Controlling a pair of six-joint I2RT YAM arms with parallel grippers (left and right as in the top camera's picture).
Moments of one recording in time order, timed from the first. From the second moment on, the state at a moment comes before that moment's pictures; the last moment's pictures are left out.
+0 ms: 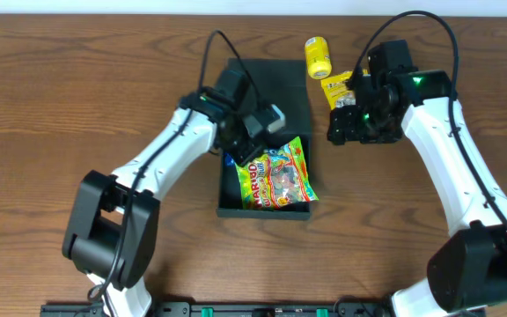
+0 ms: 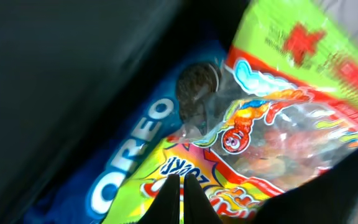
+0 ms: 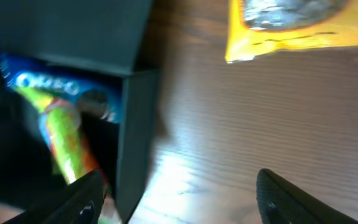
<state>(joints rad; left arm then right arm) -0.43 1.88 1.40 -0.81 0.51 0.40 0.16 1.71 1.50 -1.15 -0.21 0.08</state>
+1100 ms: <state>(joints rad) -0.22 1.88 1.40 -0.84 0.76 0.35 0.40 1.71 1.25 -0.95 -0.42 0.08</state>
